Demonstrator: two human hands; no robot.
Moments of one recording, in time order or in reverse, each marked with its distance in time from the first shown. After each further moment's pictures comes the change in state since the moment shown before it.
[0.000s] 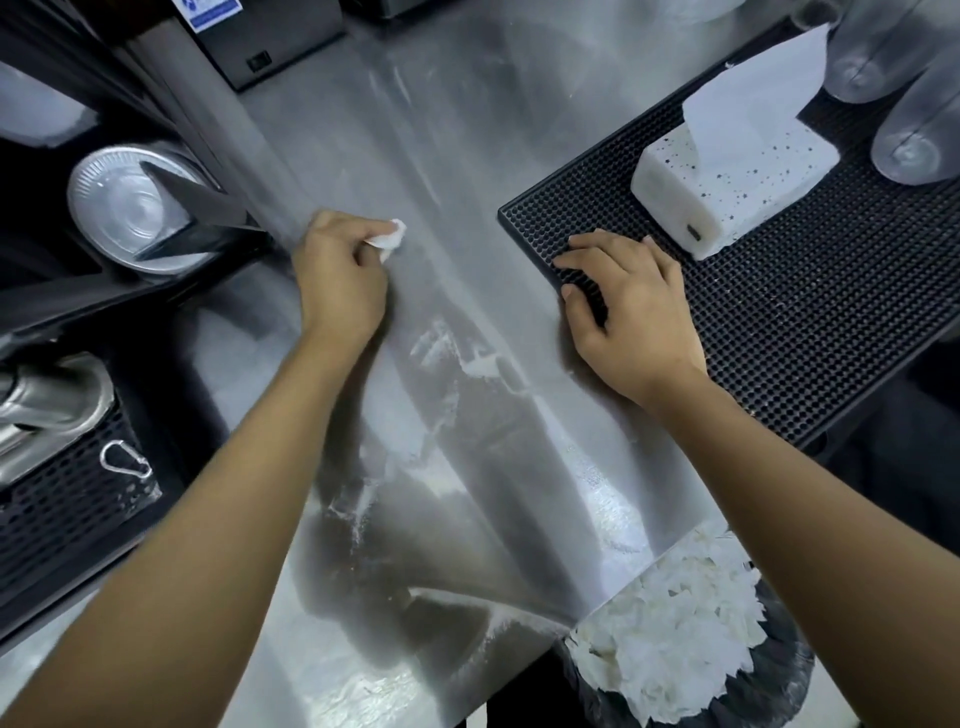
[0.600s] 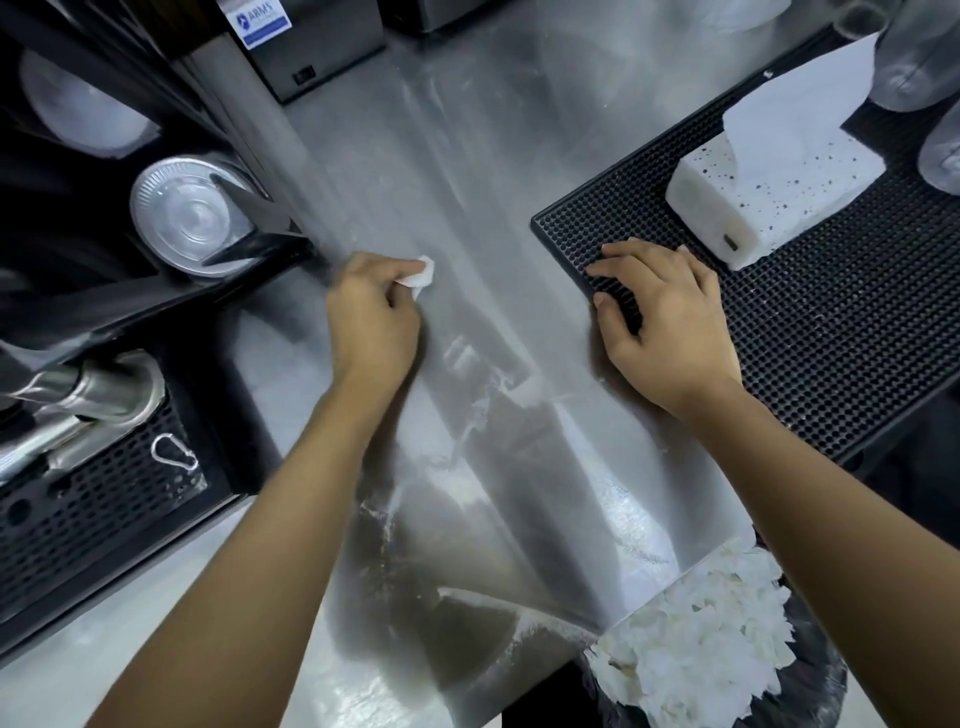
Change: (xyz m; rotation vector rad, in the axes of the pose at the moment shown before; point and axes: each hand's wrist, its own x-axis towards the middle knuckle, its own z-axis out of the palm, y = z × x) left_hand -0.032 0.001 -0.014 -0.014 0.008 -0.030; right_hand 0.000 -0.002 -0.001 -0.001 0.009 0.002
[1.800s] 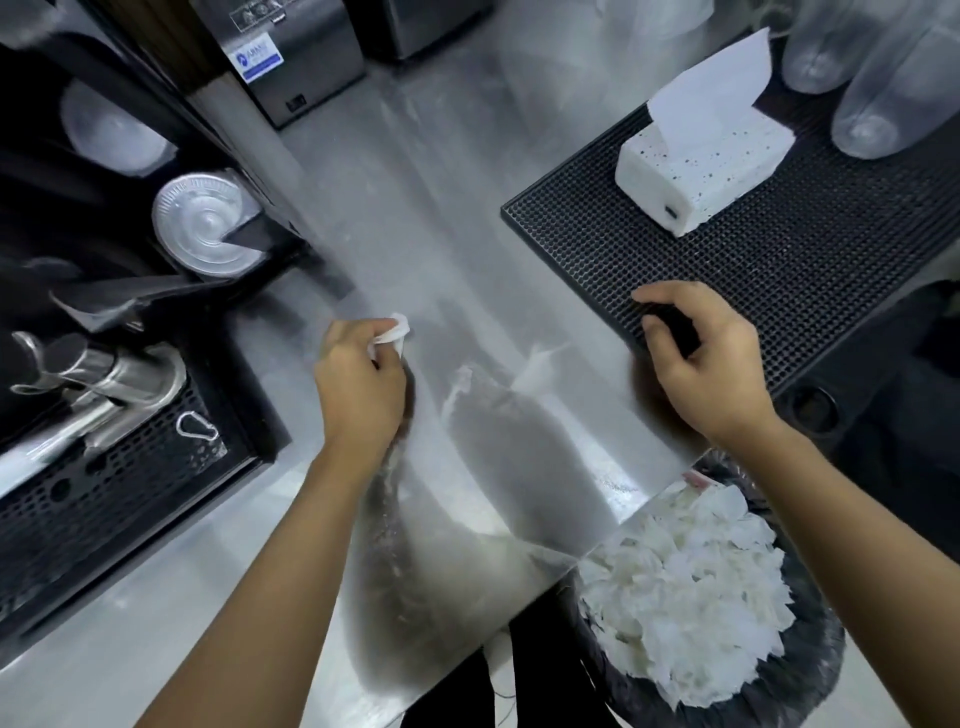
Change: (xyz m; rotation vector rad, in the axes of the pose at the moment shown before) left_hand -0.074 -0.001 -0.024 0.058 -0.009 -0.069; right_hand -0.078 0.016 -0.033 0.323 0.169 0.088
